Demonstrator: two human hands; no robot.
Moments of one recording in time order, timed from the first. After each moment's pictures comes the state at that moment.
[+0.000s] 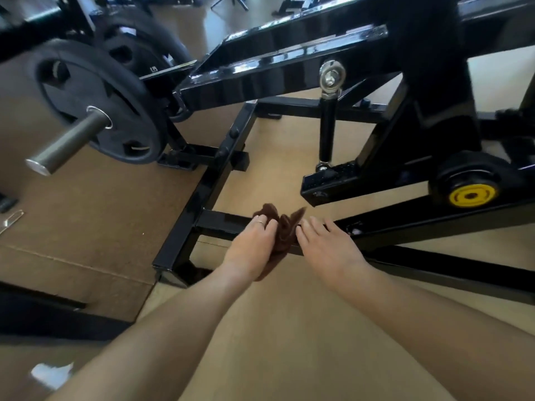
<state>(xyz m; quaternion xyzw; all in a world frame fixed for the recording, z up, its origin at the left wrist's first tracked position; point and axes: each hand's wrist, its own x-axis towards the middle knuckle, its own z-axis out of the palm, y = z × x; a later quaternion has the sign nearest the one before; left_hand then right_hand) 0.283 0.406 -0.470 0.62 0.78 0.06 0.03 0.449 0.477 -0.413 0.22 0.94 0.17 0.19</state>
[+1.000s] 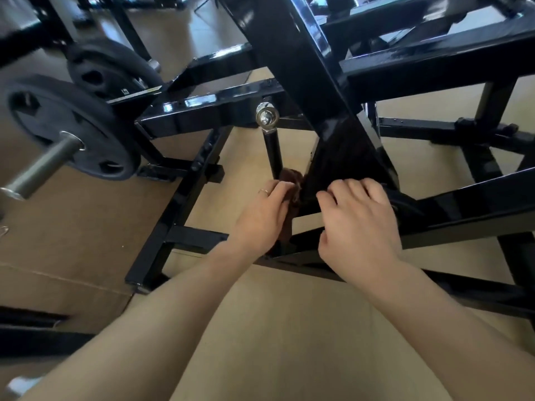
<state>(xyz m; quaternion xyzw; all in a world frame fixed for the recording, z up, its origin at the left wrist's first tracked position) 0.362 0.479 -0.352 0.61 0.73 0.29 0.10 0.541 0.506 -0.261 0.40 0.91 0.05 -0.03</state>
